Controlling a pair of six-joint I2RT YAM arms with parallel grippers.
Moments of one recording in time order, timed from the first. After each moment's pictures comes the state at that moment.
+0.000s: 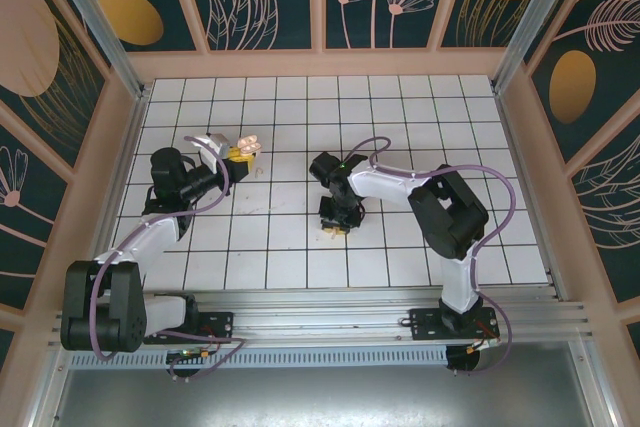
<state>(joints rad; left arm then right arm) -0.05 1.25 0.54 0.49 0.83 0.03 0.79 1.95 1.30 -0.86 -0.20 0.91</state>
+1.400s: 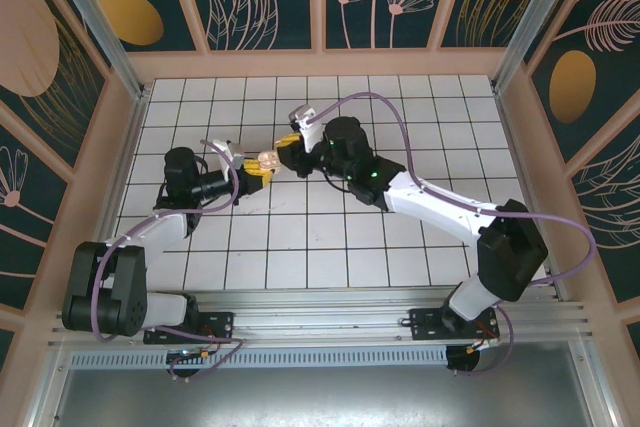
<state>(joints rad) -0.12 1.34 0.55 0.55 1.07 0.03 0.85 1.56 1.18 0.13 -0.20 0.14</state>
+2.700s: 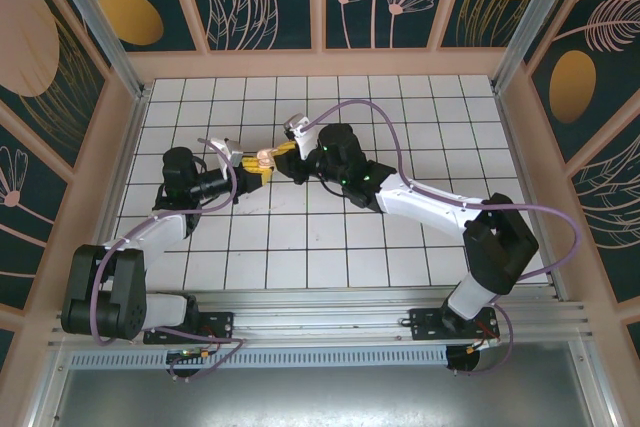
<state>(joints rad) -0.12 1.32 0.55 0.58 1.06 -0.03 0.86 1.62 1.15 0.18 -0.22 0.13</state>
